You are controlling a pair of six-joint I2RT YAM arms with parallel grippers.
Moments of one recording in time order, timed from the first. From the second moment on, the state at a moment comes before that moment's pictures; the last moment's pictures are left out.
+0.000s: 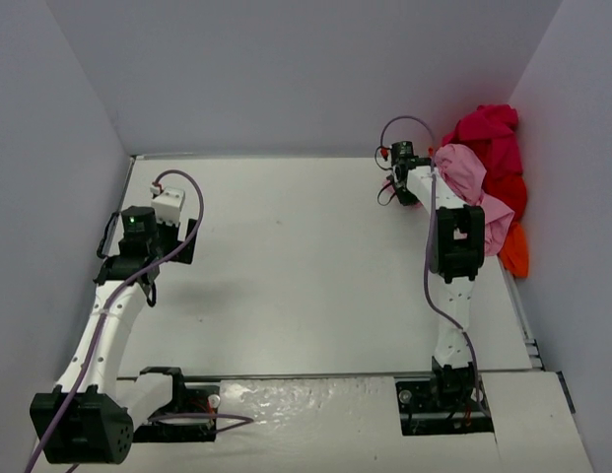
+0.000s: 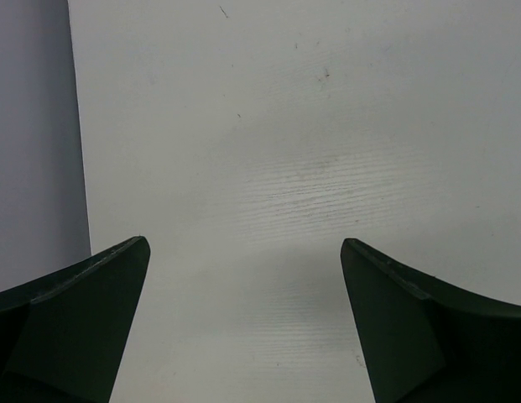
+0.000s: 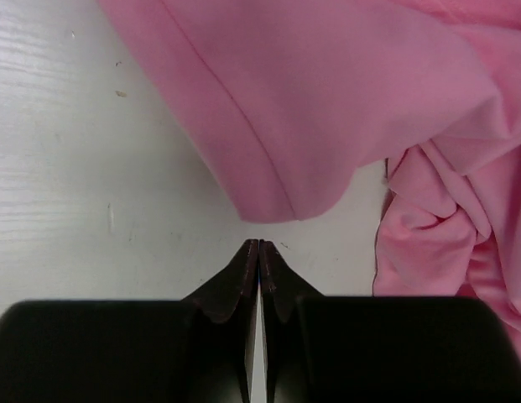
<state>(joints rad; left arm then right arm) -0.01 1.04 0.91 -0.48 -0.04 0.24 0.11 2.32 1.94 -0.68 0.35 -0.29</state>
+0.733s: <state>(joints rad) -0.01 1.04 0.87 -0.44 -0.06 0.24 0.11 2.36 1.95 -0.67 0.37 -0.29</state>
